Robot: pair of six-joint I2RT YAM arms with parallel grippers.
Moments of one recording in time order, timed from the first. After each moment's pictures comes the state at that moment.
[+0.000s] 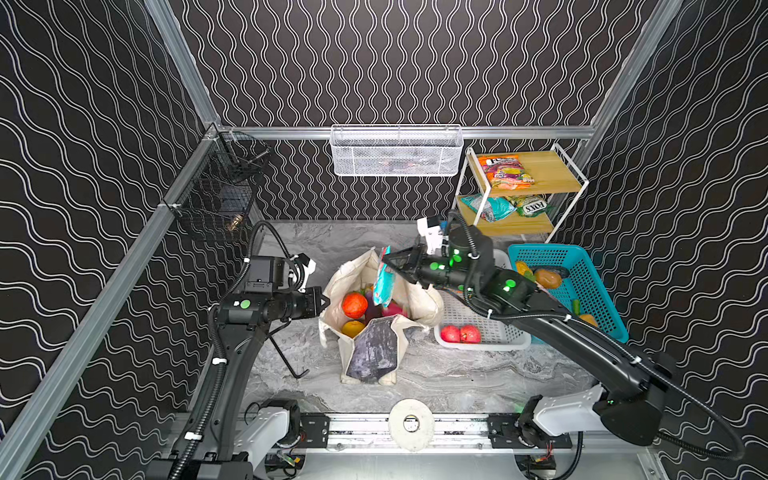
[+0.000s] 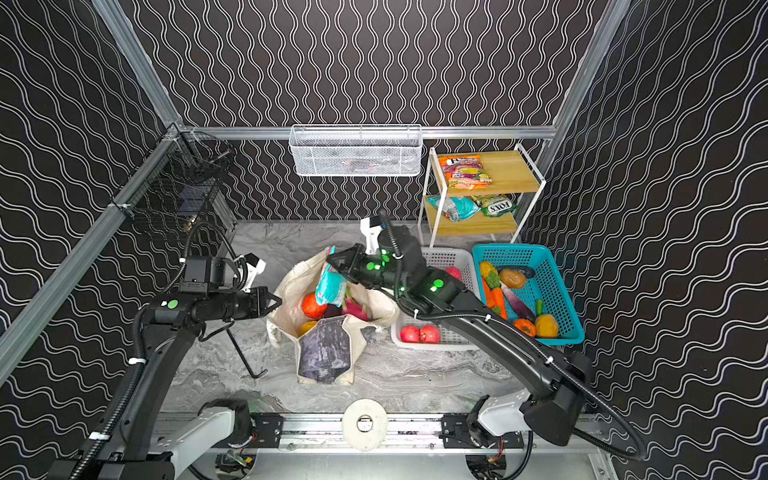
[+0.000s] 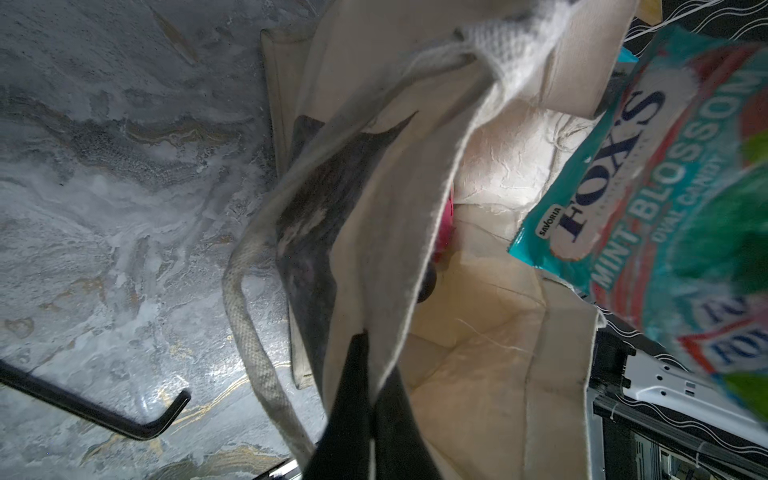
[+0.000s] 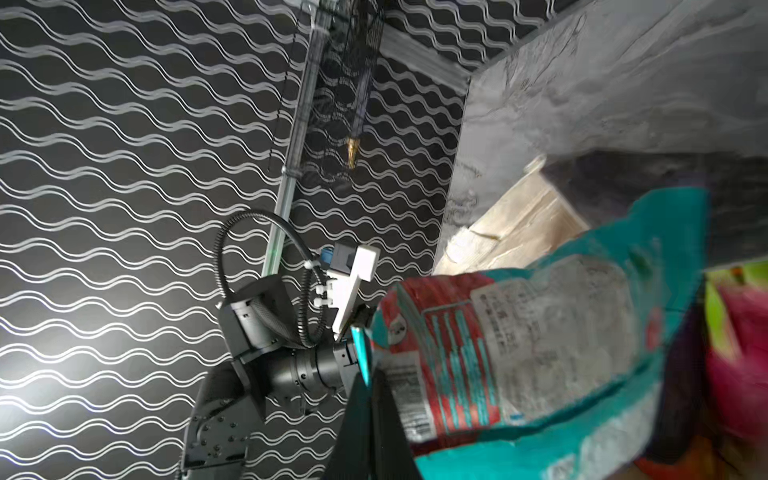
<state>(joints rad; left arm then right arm) -0.06 1.01 1.11 -1.03 0.50 -0.17 0.87 1.40 1.42 -0.25 -0.25 1.13</state>
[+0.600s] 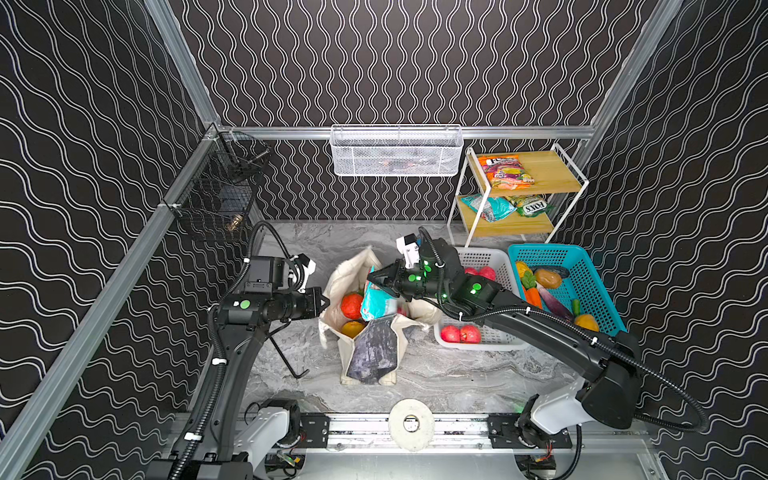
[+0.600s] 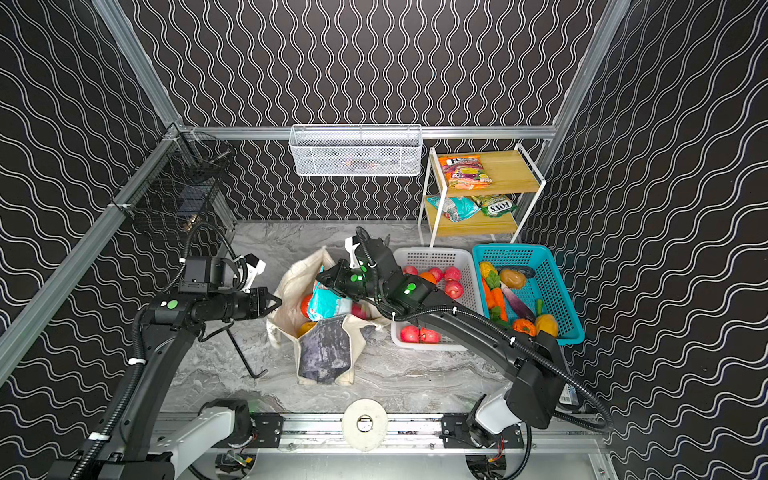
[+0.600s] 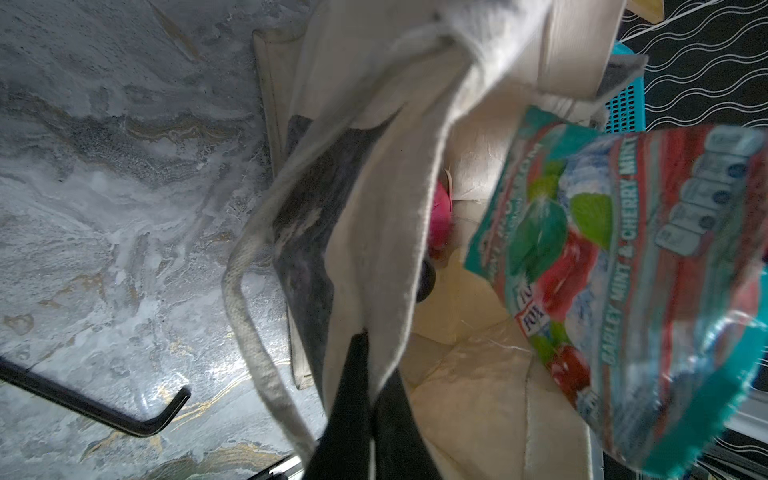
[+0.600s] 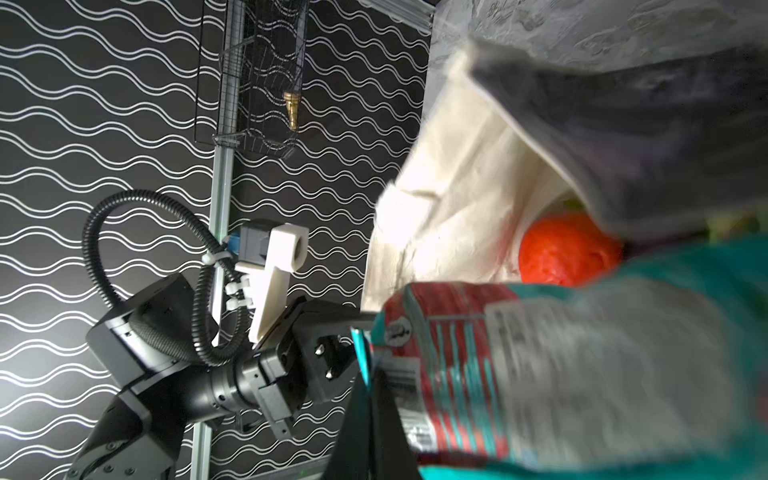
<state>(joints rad) -0.06 1.02 1.11 -1.04 0.50 -0.17 0.91 1.50 1.37 -0.19 -0.28 1.17</state>
